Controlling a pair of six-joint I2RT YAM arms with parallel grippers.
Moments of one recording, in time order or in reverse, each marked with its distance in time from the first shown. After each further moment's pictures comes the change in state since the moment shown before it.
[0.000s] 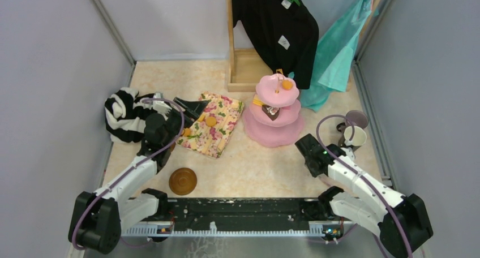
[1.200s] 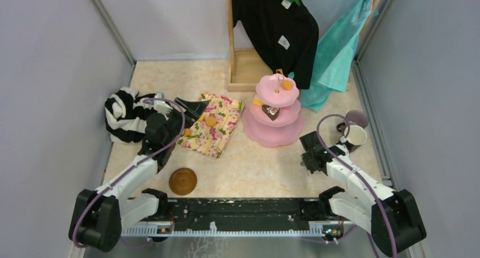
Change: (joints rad) left arm 0.000 0.015 -0.001 0.002 0.001 -0.001; right arm -0.144 0.066 -0.097 0.317 -0.142 -0.197
